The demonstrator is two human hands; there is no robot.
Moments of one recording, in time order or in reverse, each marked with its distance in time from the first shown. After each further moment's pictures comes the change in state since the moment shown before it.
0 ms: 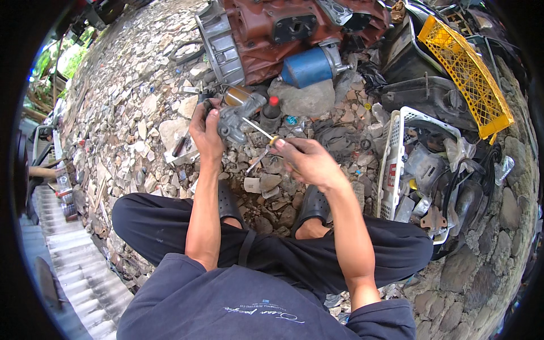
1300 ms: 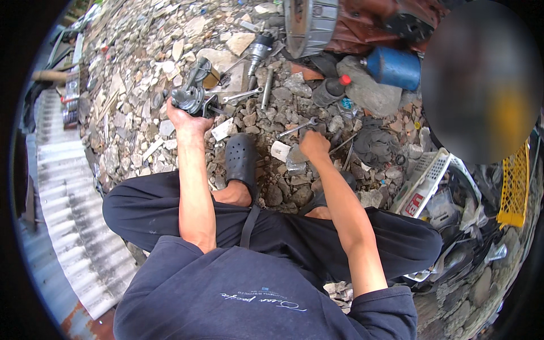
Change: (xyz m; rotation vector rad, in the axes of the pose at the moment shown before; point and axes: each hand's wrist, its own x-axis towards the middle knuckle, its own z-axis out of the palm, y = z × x) left_hand -0.014 -0.023 -0.181 -0.775 0.920 -0.757; right_hand 0.188 0.181 0.059 -1.365 0.040 0.151
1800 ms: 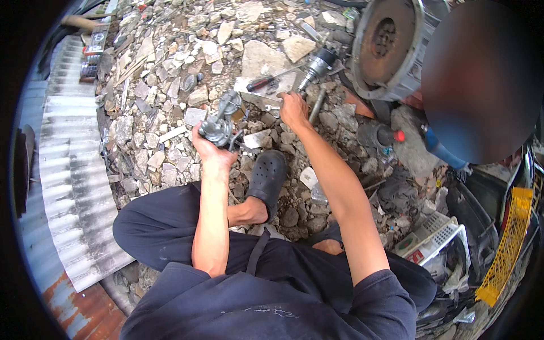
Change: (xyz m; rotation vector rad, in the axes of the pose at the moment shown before) left_hand 0.025 0.021 -0.078 -0.097 0.250 0.087; right_hand 0.147 -0.205 0.009 0.259 0.311 -0.681
